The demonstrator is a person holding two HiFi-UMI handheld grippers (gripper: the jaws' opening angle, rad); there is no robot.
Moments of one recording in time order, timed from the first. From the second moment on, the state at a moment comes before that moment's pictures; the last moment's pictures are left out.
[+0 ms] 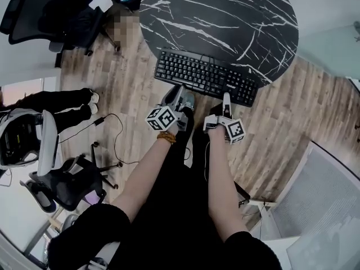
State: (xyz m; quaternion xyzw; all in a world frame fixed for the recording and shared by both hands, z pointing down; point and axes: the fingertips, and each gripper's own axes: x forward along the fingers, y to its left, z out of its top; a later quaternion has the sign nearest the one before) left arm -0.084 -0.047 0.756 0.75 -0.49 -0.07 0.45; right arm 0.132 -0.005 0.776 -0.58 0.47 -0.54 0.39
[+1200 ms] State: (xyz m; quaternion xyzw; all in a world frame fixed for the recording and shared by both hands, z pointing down) left arm -0.104 -0.093 0.753 0.62 -0.46 -0.29 0.57; right arm 0.133 -0.003 0.764 -0.53 0.47 -0.54 0.46
